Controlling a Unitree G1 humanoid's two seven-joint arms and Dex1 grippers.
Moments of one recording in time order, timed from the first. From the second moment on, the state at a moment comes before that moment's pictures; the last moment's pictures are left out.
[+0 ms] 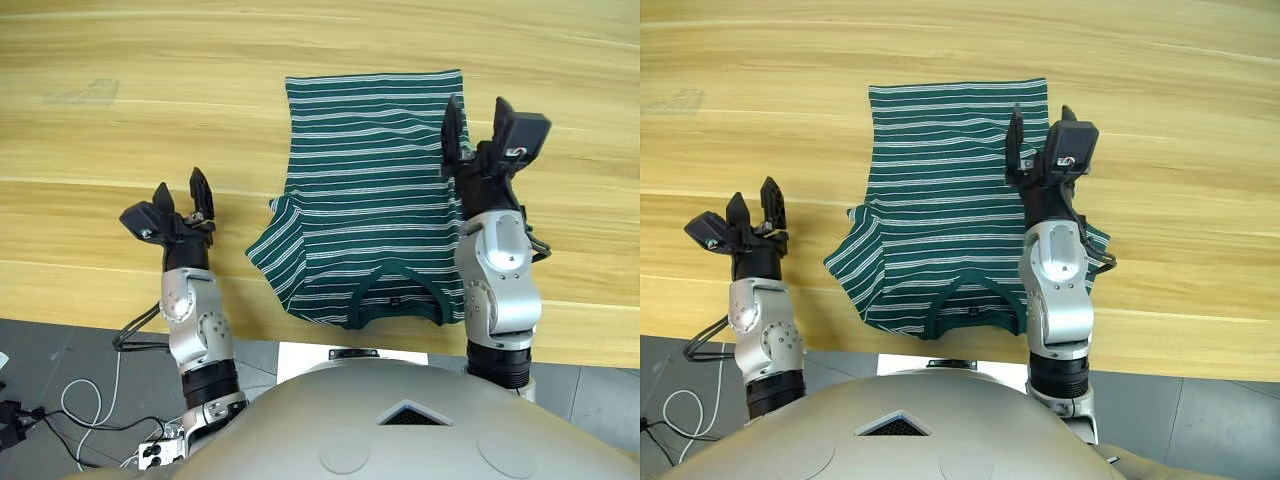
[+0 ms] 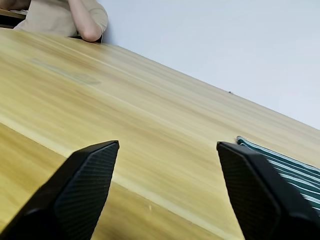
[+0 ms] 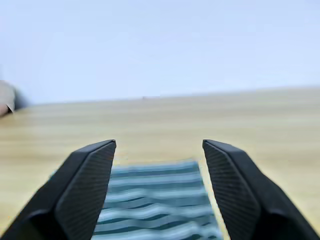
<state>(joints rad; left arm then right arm) 0.27 0.00 0.30 -0.06 -0.43 -0.10 -0.21 0.10 0.05 0.16 -0.50 0.01 0.29 -0.07</state>
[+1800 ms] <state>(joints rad) 0.15 -0.04 0.14 -0.06 -0.40 -0.09 -0.22 -0.67 -0.11 0.03 0.88 -0.05 0.30 0.12</state>
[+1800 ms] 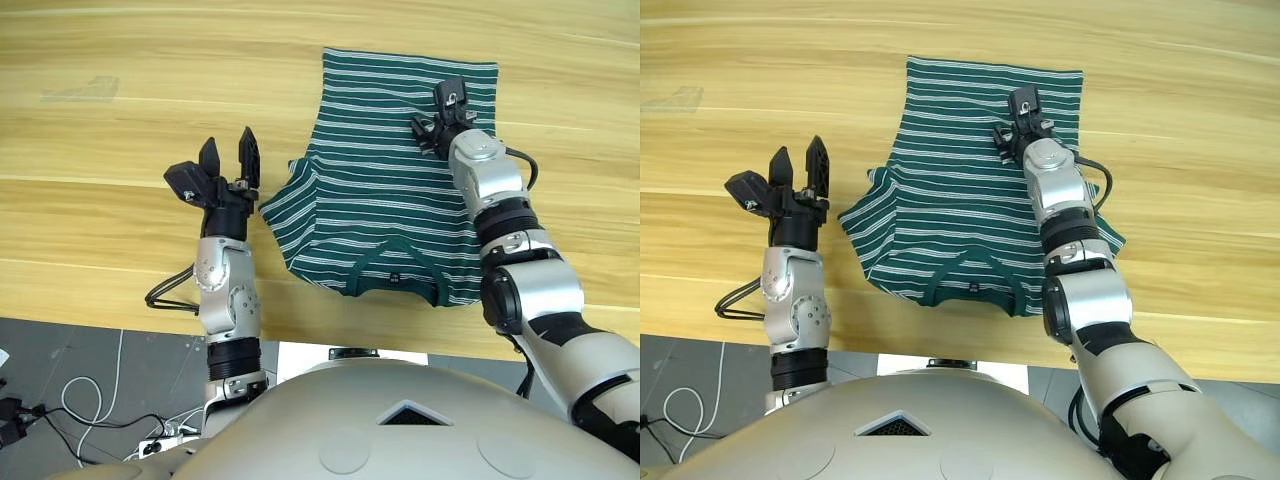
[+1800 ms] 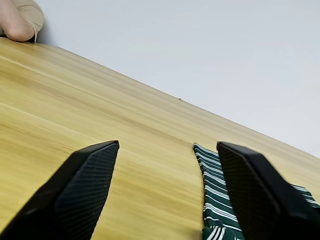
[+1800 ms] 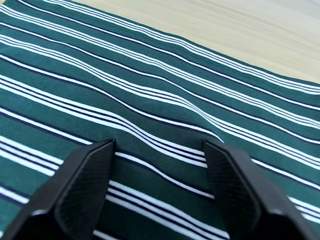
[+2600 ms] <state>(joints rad) 0.69 0.65 0.27 -0.18 0.79 -0.59 -0.10 -0.14 -0.35 -0.27 -0.09 -0.20 -0.19 -0.04</state>
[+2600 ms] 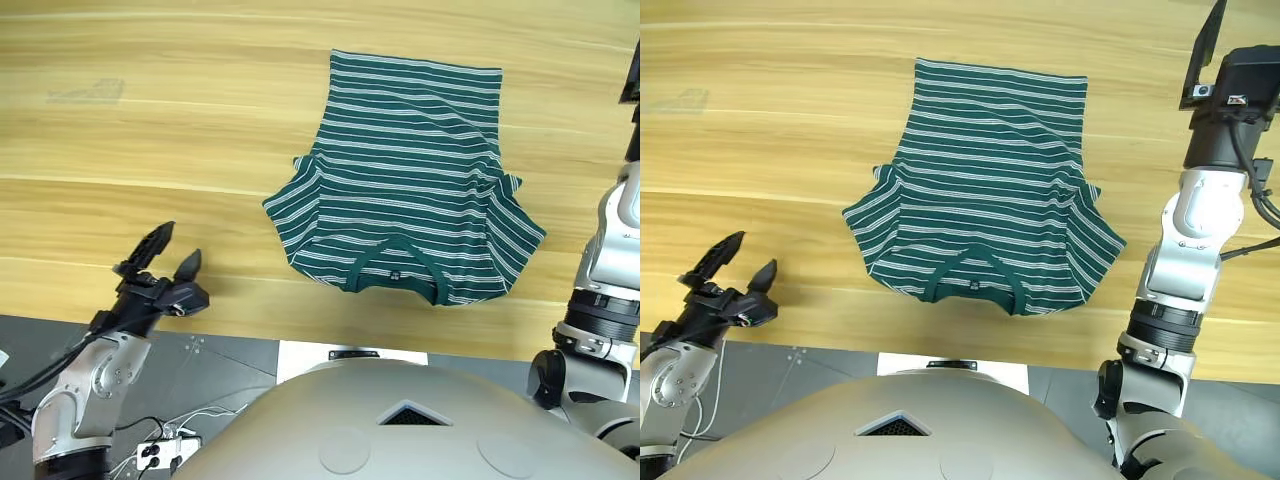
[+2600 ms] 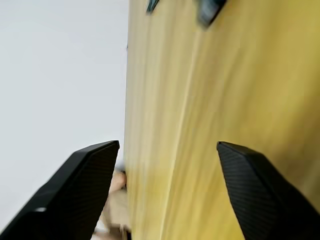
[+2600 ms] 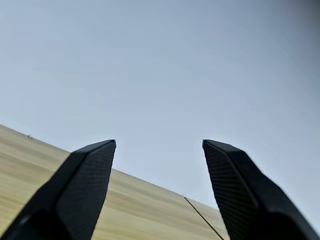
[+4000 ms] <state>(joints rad) 0.00 0.76 -0.32 0.23 0.87 -0.59 -0.01 -0.07 -0.28 -0.20 -0.19 -0.20 -0.18 -0.08</state>
